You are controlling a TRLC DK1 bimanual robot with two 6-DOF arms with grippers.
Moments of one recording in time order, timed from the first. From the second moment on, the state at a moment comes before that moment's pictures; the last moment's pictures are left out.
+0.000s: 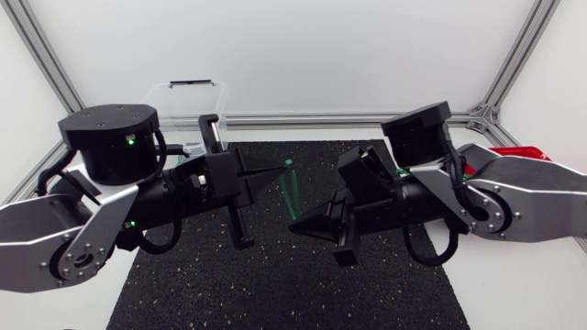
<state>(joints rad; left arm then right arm) -0.63 1.30 0.63 0.44 0.38 0.82 0.56 1.37 0.73 -0.09 -0.73 -0.14</state>
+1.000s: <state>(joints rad) -0.65 1.30 0.58 0.53 0.34 0.87 0.57 1.38 0.73 -0.09 -0.73 -0.14</state>
